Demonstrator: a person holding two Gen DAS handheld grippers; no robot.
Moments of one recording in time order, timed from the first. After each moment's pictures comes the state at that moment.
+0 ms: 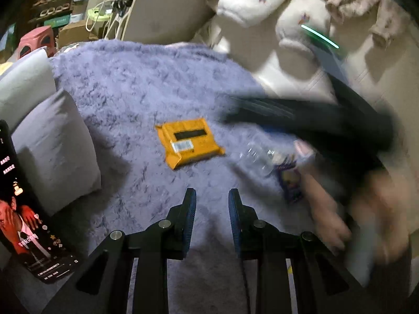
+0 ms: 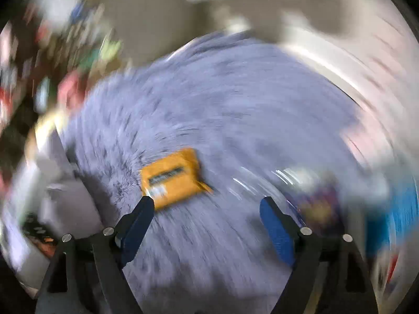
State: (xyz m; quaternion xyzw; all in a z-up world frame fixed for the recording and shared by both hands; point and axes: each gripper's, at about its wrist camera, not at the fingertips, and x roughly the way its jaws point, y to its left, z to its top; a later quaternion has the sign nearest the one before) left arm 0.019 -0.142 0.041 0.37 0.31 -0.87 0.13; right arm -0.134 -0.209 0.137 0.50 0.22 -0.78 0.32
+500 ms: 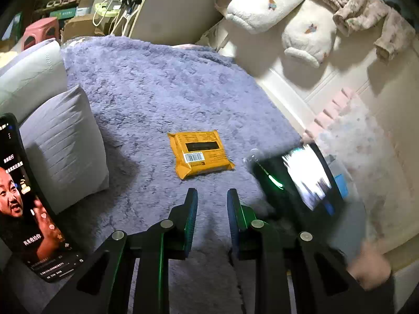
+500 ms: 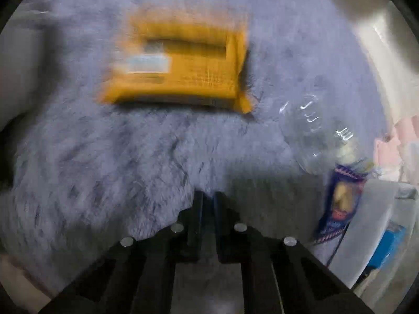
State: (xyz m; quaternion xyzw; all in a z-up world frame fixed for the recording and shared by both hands) left arm 0.037 -0.153 0.048 0.35 0.34 -0.87 0.12; right arm -0.063 -0.135 0.092 0.60 0.35 -0.67 0.28
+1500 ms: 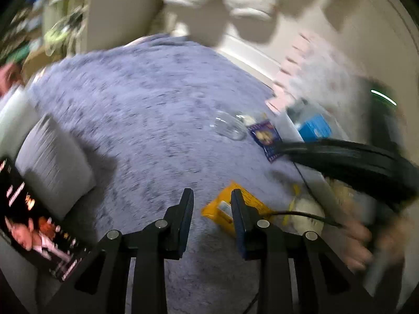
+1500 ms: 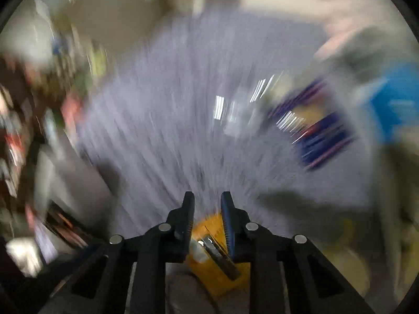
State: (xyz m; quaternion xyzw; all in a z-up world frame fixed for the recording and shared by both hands) left arm 0.043 -0.123 0.067 0.42 0.24 -0.87 0.05; right arm -0.066 0.055 0.122 0.50 -0.09 -0.83 0.23
